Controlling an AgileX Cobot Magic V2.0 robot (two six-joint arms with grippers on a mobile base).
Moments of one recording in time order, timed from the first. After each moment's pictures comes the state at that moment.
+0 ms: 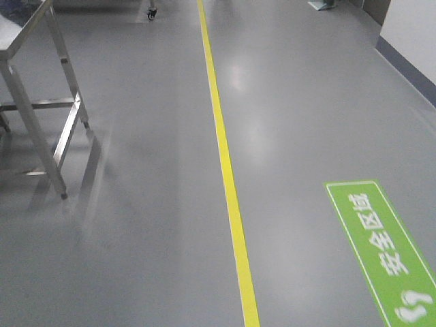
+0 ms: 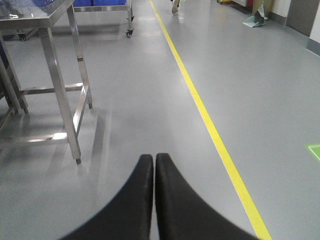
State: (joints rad) left arm 0.02 0.03 0.03 -0.06 0.27 0.10; right arm -0.07 0.18 -0.35 0.19 0.47 -0.19
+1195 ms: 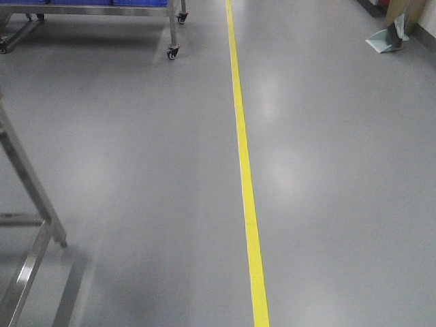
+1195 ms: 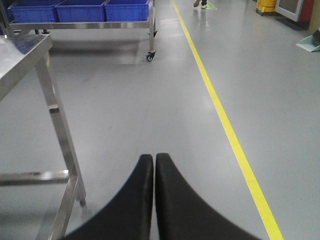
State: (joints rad) left arm 0.02 0.03 0.03 -0.06 0.27 0.10; right arm -0.07 0.18 -0.35 0.19 0.47 -0.19
